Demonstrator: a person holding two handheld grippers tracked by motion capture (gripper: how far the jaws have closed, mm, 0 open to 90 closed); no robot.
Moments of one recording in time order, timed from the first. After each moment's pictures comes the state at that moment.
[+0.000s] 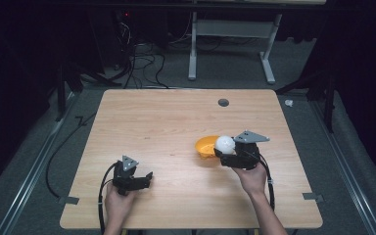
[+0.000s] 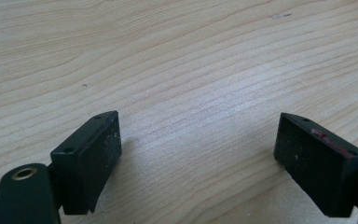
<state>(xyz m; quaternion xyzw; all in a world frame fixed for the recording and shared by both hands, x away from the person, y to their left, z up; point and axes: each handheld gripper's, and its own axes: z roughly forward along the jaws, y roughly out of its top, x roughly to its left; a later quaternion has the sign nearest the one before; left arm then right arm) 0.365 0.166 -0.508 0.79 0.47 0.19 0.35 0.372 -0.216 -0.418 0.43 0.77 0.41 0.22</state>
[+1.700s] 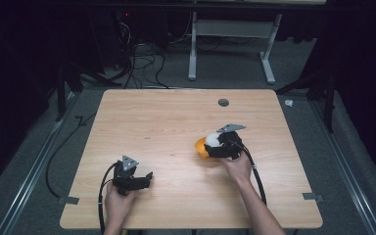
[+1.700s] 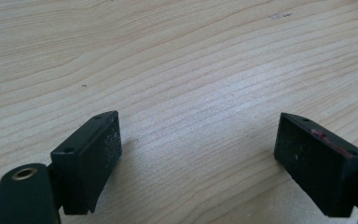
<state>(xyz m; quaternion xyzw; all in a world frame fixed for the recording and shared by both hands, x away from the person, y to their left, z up) 0.366 0.166 -0.508 0.79 0.46 0.19 0.35 0.429 -0.189 -0.452 0.46 0.79 0.35 0.19</state>
